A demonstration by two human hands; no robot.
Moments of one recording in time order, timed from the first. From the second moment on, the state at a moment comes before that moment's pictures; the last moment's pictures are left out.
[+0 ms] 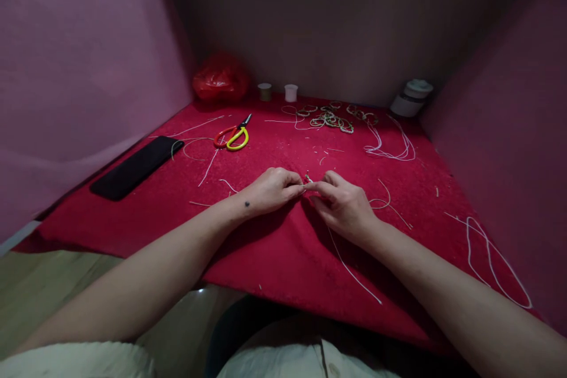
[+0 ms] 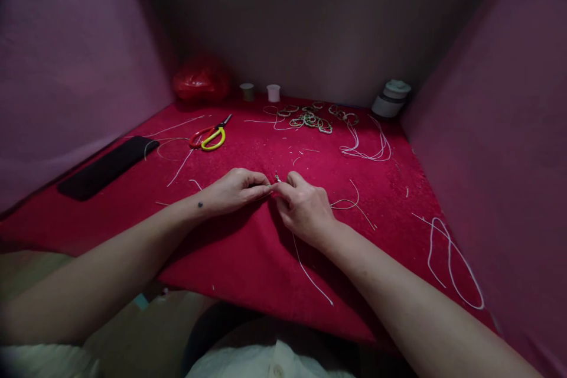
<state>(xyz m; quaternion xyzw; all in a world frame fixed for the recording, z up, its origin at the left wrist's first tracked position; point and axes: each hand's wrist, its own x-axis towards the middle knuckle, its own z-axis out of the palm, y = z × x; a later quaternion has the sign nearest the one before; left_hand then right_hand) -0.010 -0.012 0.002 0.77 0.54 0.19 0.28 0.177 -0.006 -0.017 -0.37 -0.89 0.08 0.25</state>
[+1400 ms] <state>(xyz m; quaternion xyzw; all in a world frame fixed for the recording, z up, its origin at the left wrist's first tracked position) -0.013 -0.023 0.029 0.58 0.62 0.17 0.50 0.166 0.005 -0.014 -0.32 -0.92 0.12 0.20</state>
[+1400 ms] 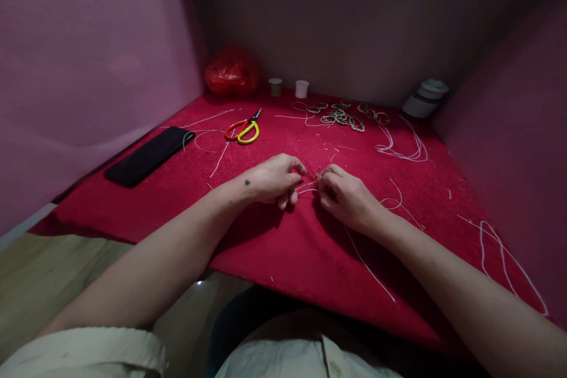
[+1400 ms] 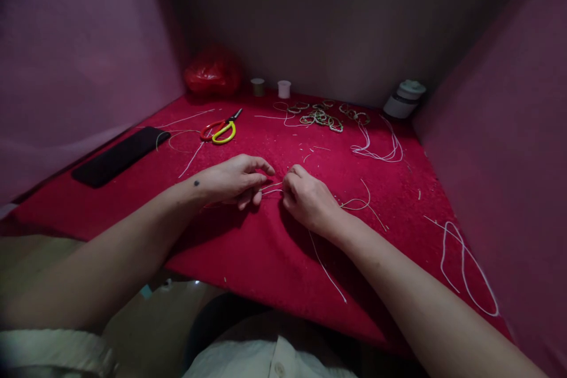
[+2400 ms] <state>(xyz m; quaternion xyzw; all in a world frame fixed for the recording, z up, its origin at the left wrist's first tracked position) -0.011 -0.024 0.031 0.57 0.62 0.16 0.52 0.164 0.003 -0.015 -0.30 -0.95 0.10 0.09</state>
